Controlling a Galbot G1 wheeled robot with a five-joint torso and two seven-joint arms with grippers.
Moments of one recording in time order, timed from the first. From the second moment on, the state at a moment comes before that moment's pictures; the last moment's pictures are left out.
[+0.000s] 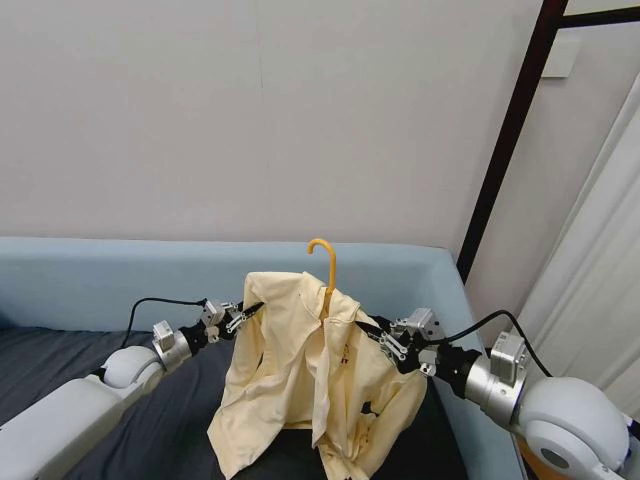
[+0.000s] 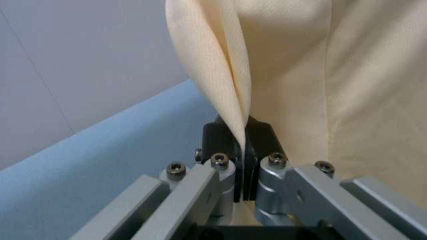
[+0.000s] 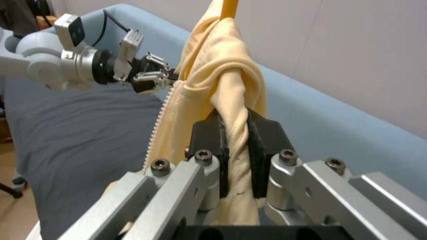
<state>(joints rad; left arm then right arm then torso) 0.53 -0.66 0.26 -1.32 -0.79 -0.42 0.48 -0.90 0.52 0.09 2.25 0.85 -0.28 -0.07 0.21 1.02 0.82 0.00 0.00</state>
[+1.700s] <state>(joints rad) 0.56 -0.59 0.22 -1.32 -0.60 -0.47 0.23 -0.90 0.57 0.10 2.23 0.92 -0.29 -0.01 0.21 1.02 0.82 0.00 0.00</state>
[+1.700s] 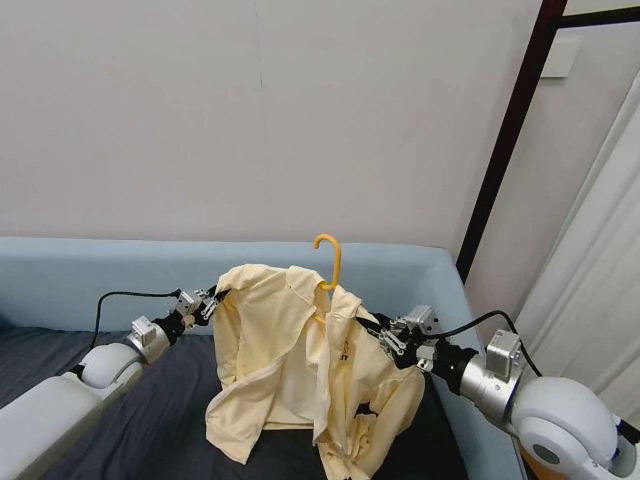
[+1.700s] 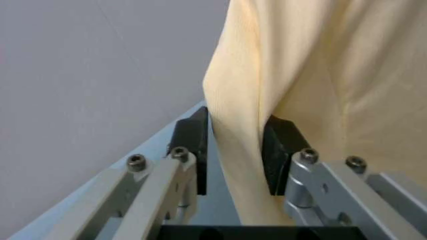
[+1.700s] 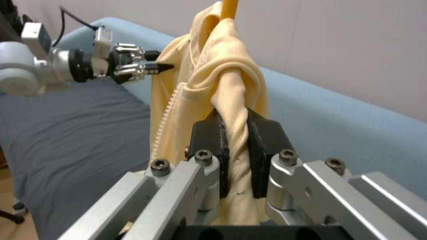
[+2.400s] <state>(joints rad) 0.90 -0.60 -0.07 -1.53 -0.70 -0.56 0.21 -0.91 0.57 0.15 2.31 1.04 -0.38 0.22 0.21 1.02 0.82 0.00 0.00</state>
